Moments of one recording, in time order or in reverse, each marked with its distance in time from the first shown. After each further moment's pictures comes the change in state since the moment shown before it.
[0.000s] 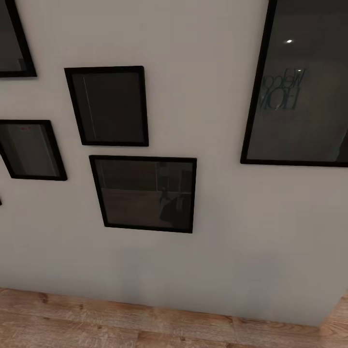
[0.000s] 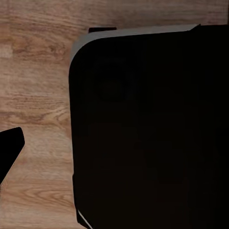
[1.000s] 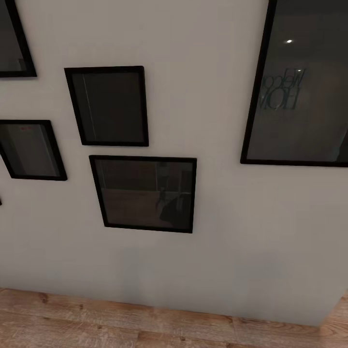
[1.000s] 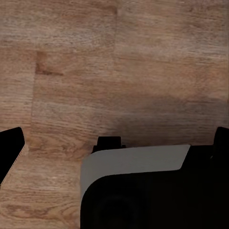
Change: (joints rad) left arm -0.018 0.003 0.000 -0.191 -0.001 -0.120 0.012; right arm 0.000 0.000 -0.001 0.000 0.000 0.000 0.000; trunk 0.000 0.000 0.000
